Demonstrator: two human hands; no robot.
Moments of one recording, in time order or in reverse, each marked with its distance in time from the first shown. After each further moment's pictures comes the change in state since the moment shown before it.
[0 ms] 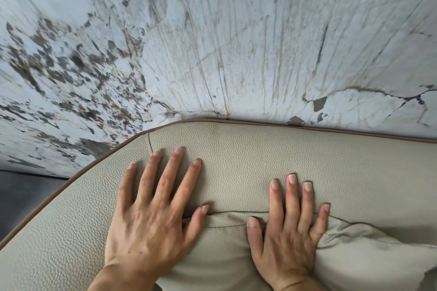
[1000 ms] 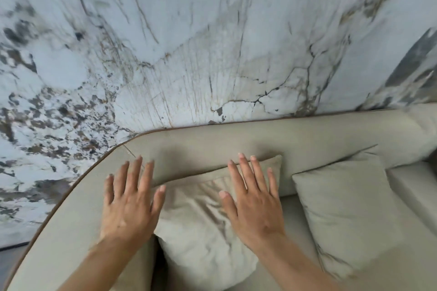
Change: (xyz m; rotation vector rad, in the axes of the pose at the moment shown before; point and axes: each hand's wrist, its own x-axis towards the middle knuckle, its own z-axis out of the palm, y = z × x) left_hand -0.034 -0.027 -0.087 -0.486 -0.163 -0.038; right_hand -0.014 -0.041 -0.223 -0.148 -0.338 0.139
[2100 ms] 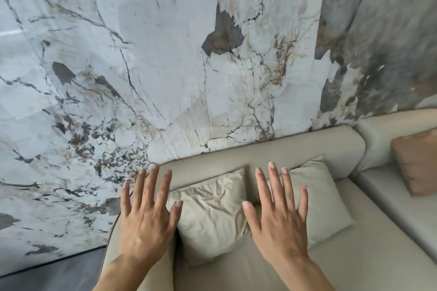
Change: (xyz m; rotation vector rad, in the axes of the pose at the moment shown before) left_hand -0.193 0.167 -0.291 0.192 0.322 0.243; right_hand -0.198 0.061 -0.316 0.074 0.344 0.164
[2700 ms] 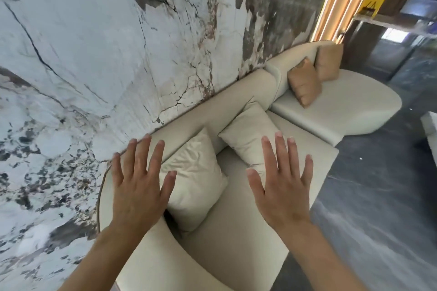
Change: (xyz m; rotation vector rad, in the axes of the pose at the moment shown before) left_hand 0.052 -0.133 0.047 -0.285 -0.012 0.459; right_hand -0.056 -0.158 0.004 -0.300 0.006 0.502
